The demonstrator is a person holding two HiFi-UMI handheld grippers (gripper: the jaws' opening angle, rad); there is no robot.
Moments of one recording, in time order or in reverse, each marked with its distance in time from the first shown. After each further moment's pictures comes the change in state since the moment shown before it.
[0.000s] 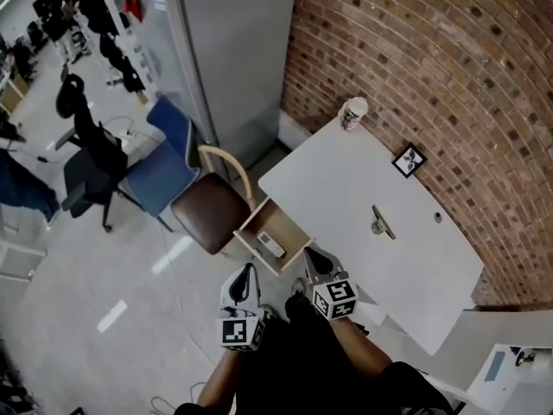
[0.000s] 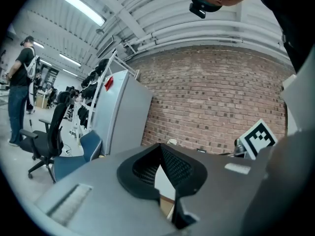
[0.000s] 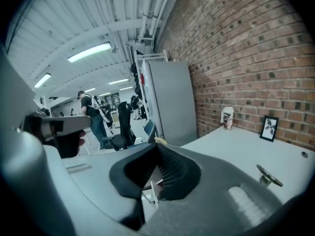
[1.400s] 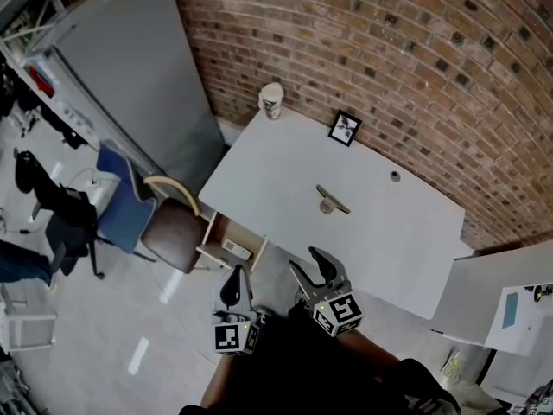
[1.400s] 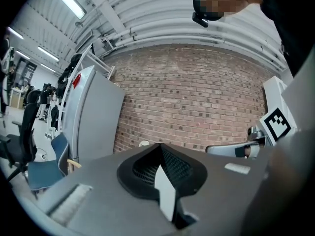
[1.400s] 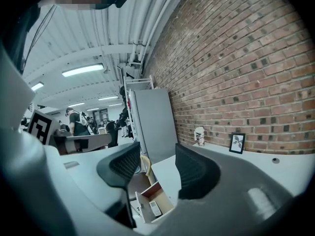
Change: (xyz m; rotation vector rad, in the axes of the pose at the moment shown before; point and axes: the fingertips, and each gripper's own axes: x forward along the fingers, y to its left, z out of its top) left arm 0.044 -0.158 0.012 0.076 0.010 -0.224; right arm -0.160 -0.086 0.047 0.059 -0.224 -0.130
